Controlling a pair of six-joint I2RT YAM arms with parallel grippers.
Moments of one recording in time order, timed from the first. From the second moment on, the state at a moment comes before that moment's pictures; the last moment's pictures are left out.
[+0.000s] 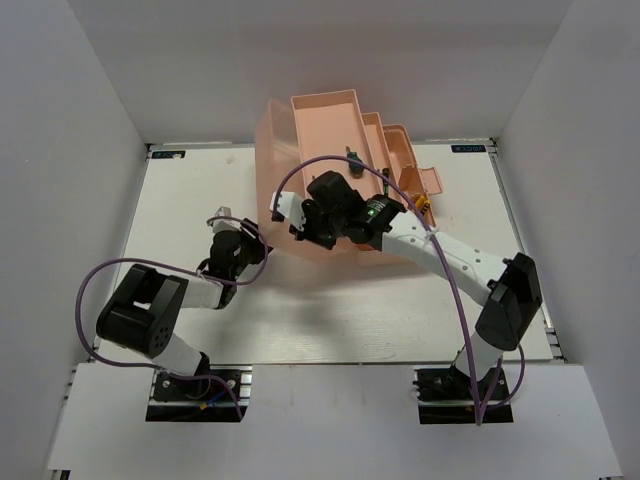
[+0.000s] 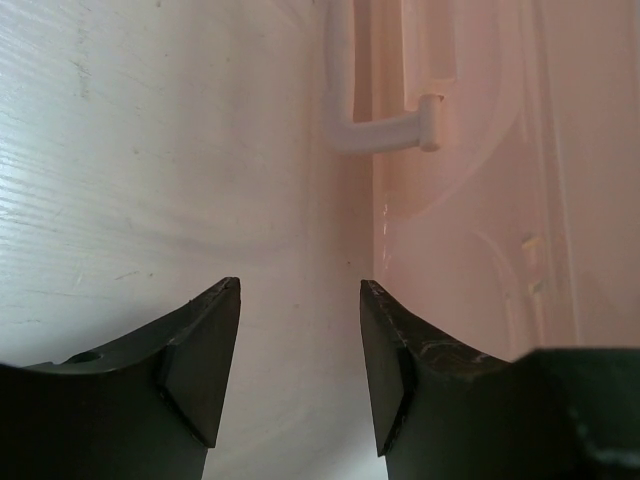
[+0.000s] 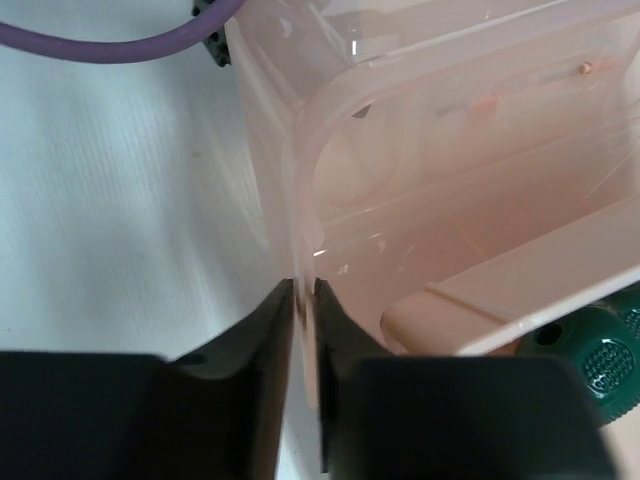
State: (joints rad) left arm -0.34 1.53 0.40 0.82 0.02 -1.00; right arm 0.94 1.66 1.54 -0.65 -0.14 -0.52
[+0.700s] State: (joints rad) left arm -0.30 1.57 0.46 0.80 0.09 -0.98; right arm 0.94 1.58 1.72 -0.83 -0.30 -0.54
